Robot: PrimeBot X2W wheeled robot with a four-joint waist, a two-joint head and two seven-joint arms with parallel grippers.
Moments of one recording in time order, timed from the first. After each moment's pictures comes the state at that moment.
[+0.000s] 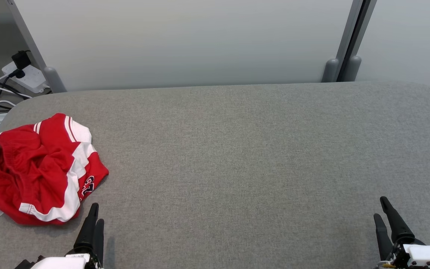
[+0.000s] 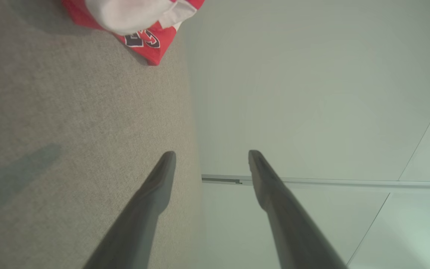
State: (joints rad) left arm 0.01 0.02 0.06 0.32 -1.60 -0.12 0.10; right arm -0.03 -0.02 -0.11 0.33 1.60 0.13 0.10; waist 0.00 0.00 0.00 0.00
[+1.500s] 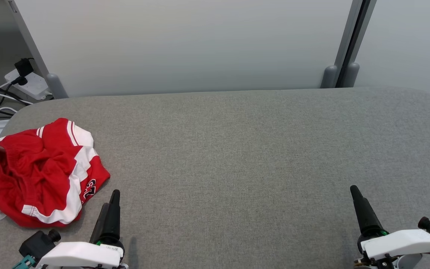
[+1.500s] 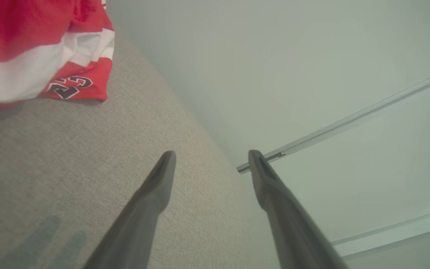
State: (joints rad) left arm 0.00 0.03 -0.03 0.23 -1.10 -0.08 -0.03; right arm -0.05 -0.04 0.05 0.28 1.10 0.13 -0.02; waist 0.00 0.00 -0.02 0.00
